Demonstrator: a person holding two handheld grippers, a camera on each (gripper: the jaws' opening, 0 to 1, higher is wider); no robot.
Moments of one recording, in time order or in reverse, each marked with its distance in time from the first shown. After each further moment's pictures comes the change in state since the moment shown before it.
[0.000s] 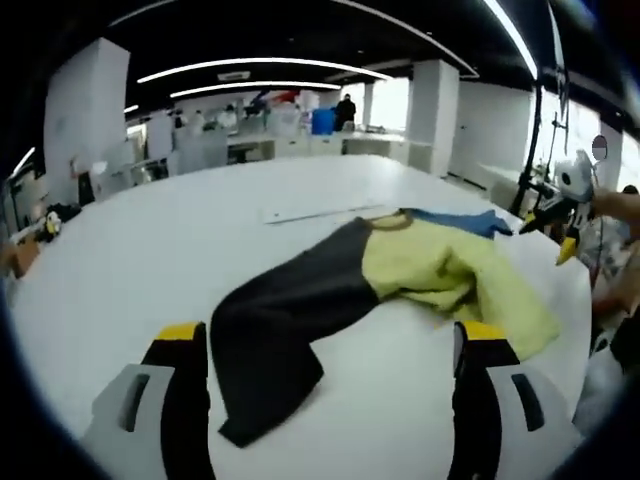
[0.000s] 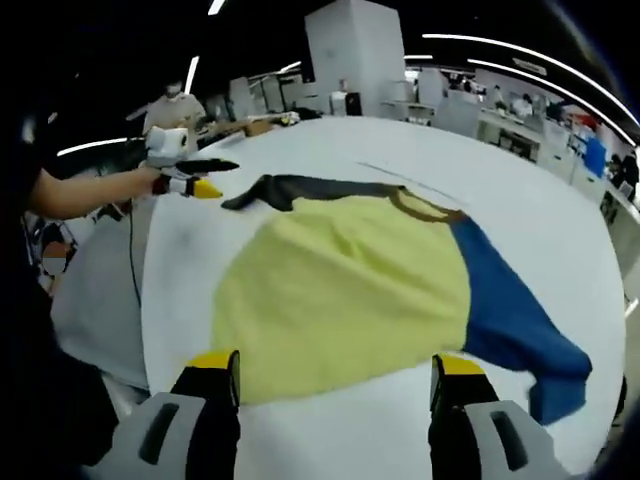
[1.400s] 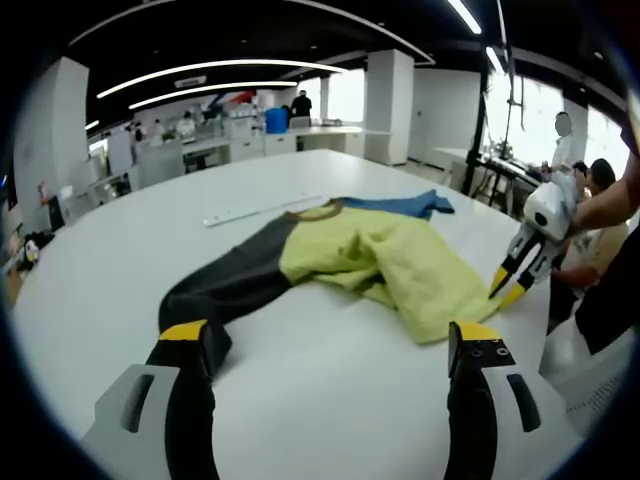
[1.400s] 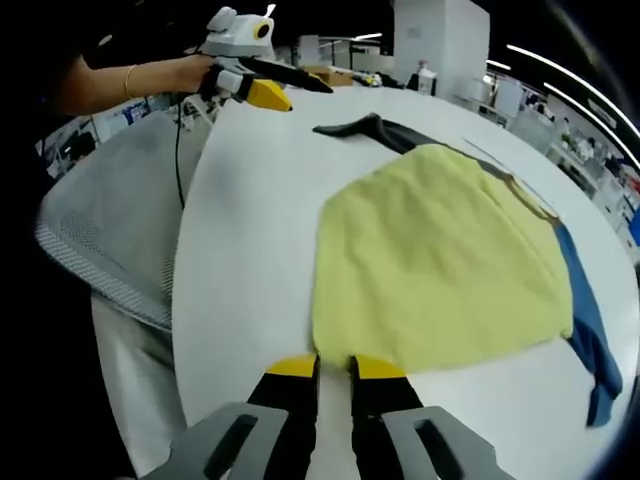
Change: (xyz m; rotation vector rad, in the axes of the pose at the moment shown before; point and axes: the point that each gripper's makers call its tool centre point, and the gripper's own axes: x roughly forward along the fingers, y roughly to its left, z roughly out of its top) left arm -0.036 -0.079 -0.015 0.081 0.030 -0.132; right arm 0.042 0.090 -0.069 -0.248 0.122 0.044
